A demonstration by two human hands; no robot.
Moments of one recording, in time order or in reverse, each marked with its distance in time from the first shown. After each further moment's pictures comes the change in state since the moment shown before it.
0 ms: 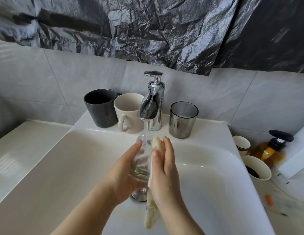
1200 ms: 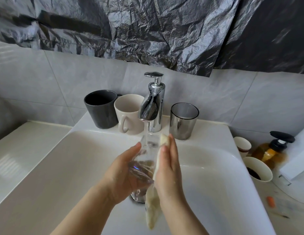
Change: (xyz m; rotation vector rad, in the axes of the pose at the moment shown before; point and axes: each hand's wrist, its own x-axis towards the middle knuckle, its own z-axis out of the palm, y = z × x) left_hand -0.005 0.007 0.003 -0.085 0.010 -0.058; right_hand 0.013 0.006 0.002 0.158 0.041 -0.031
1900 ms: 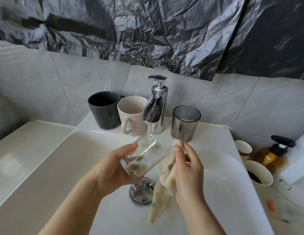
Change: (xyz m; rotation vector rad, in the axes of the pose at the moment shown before) left_hand -0.009 0.024 -0.012 0.154 0.007 0.053; right_hand 0.011 -0.007 -0.025 0.115 0.281 0.053
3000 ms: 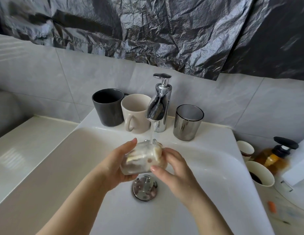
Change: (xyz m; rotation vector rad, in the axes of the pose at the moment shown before) left_hand 0.016 -0.009 -0.006 0.024 0.161 -0.036; right_hand -0.002 0.002 -0.014 -0.461 -0.684 -0.177
